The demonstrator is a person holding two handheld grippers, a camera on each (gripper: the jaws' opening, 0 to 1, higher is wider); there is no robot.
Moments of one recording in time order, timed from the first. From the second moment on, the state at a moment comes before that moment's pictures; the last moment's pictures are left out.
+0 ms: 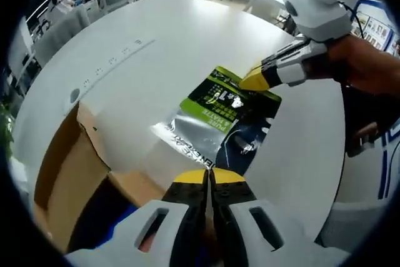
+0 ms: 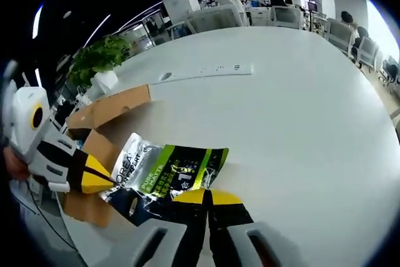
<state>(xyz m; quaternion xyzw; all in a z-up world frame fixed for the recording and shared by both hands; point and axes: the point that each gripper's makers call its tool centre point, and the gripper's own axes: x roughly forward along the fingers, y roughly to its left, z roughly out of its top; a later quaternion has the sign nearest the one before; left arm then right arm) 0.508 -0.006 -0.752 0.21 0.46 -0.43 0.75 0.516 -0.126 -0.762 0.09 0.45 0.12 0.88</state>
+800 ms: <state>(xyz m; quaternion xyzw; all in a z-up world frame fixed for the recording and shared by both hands) 0.505 -0.003 -0.752 0.23 0.47 -0.43 0.74 0.510 -0.122 -0.778 0.13 0.46 0.11 0.87</state>
